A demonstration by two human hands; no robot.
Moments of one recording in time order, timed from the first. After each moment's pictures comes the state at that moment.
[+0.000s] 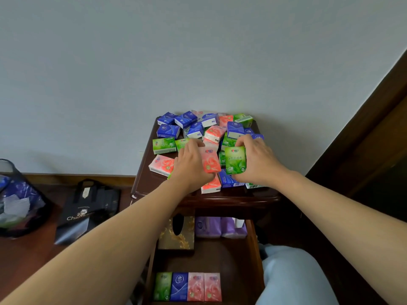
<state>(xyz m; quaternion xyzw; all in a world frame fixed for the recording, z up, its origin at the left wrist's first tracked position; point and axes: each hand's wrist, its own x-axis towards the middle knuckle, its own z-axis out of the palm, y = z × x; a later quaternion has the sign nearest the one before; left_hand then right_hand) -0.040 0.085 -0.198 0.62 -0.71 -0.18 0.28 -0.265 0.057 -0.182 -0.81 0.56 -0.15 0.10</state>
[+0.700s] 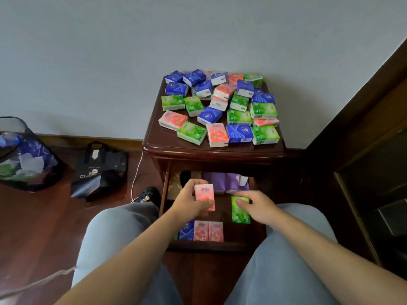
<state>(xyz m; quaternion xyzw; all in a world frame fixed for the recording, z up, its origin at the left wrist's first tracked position) -0.026 0.253 -0.327 0.60 -0.40 -0.61 0.34 -0.264 0.227 -0.323 -0.66 0.62 -0.10 0.42</state>
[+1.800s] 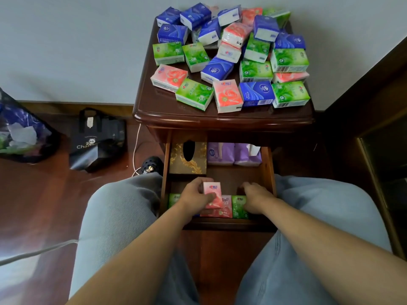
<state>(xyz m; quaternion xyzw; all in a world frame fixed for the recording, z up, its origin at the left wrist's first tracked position) -0.033 0.268 -0.387 0.66 -0.31 -0.65 0.22 -0.242 0.228 -0.420 -0.63 0.66 0.23 0.34</state>
